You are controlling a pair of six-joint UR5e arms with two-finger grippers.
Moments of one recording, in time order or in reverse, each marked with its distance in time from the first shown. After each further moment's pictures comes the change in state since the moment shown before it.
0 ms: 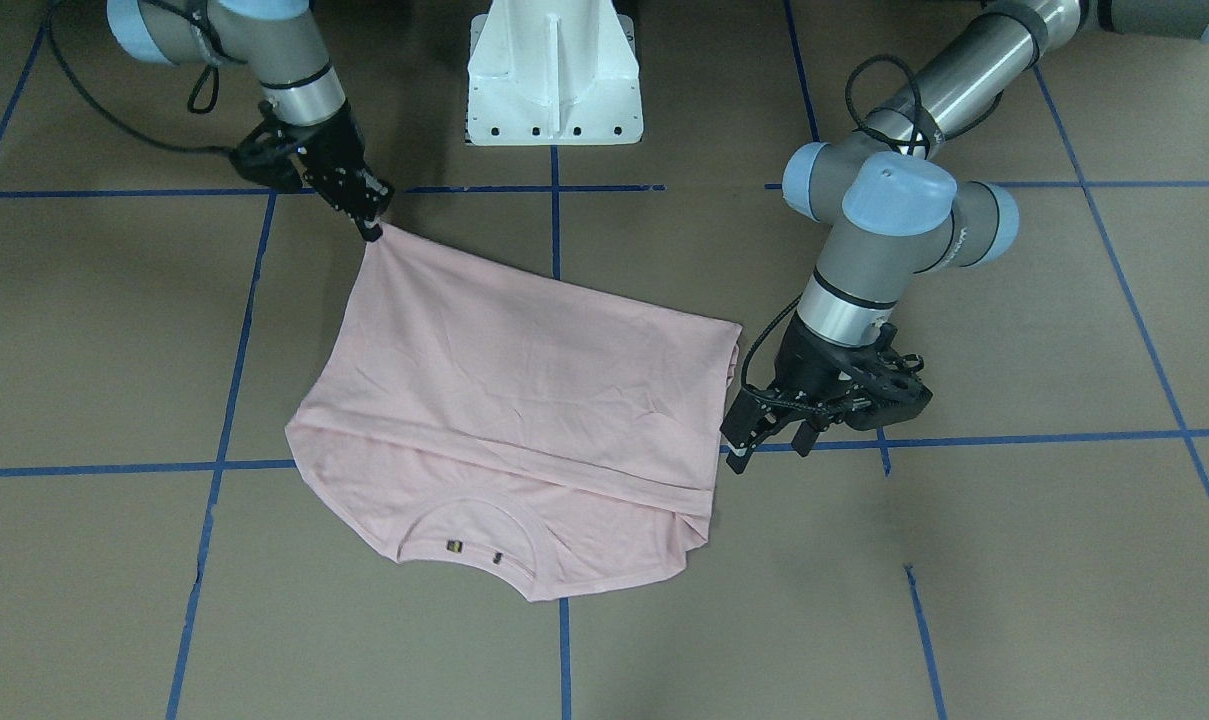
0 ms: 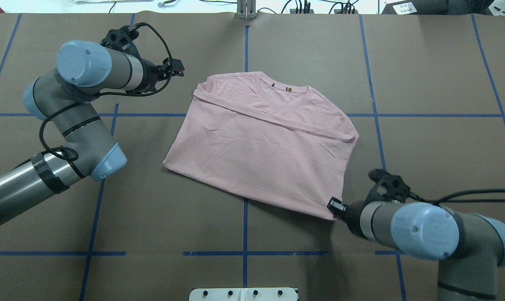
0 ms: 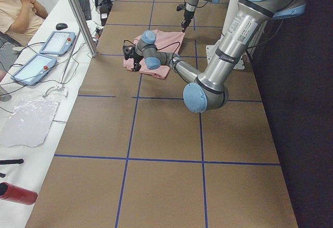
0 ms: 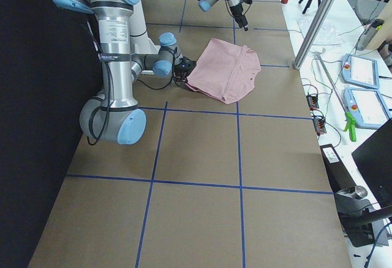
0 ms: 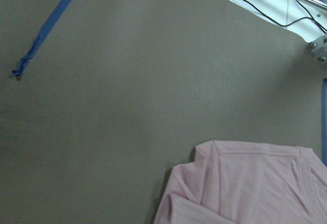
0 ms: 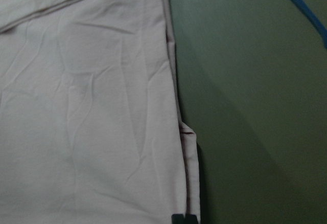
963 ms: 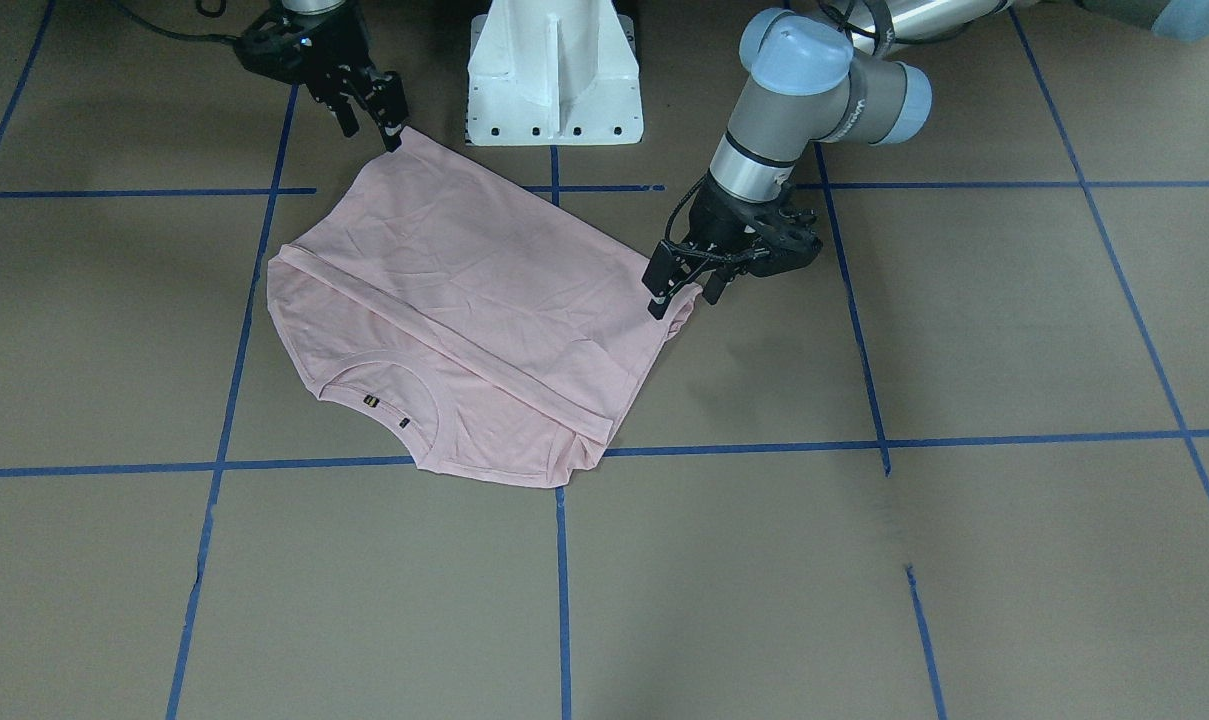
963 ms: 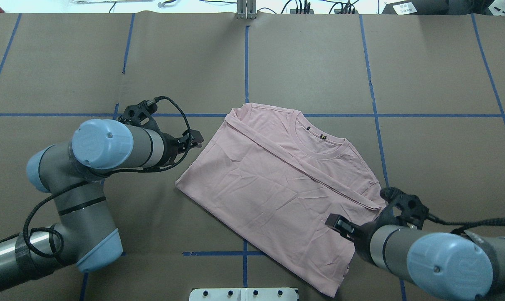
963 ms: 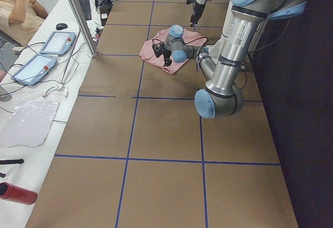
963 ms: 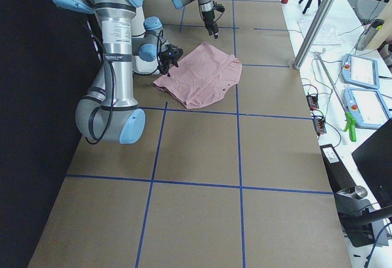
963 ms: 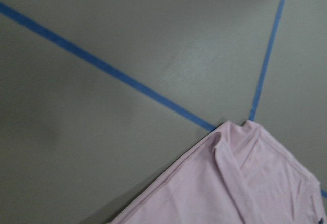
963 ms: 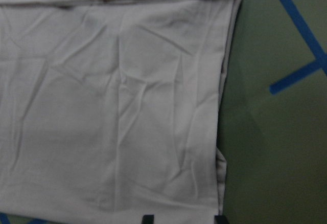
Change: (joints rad) left arm 0.262 0.145 -0.322 0.277 0.075 -0.219; right arm -0.023 0.008 0.159 -0.190 -0.075 0.014
